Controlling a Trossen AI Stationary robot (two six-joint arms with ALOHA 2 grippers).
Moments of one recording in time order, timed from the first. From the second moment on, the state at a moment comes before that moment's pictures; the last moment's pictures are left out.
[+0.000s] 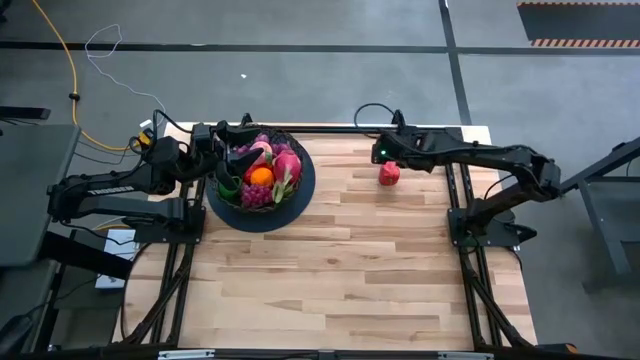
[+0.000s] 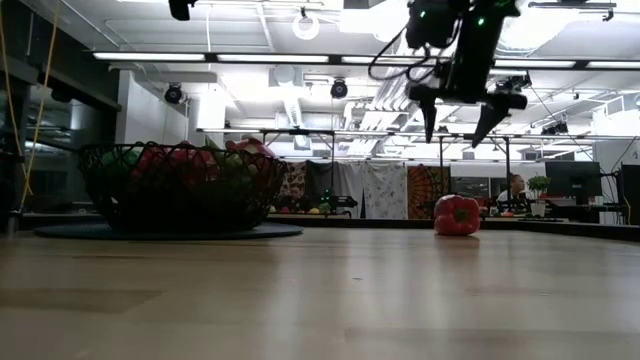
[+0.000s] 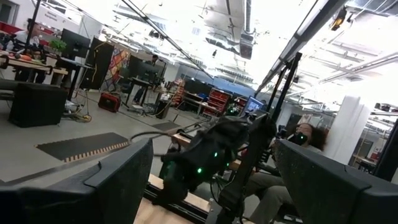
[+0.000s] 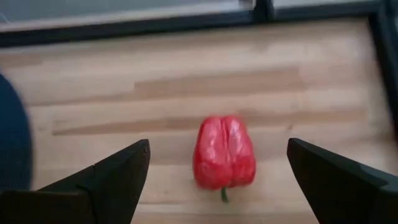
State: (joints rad) left arm 0.30 0.74 0.69 0.31 -0.14 -0.31; right arm -0.37 1.40 1.13 -0.96 0.49 1.16
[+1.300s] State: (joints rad) left arm 0.30 0.74 0.69 0.30 -0.12 -0.37; right arm -0.51 1.81 1.13 -0.91 0.21 1.17
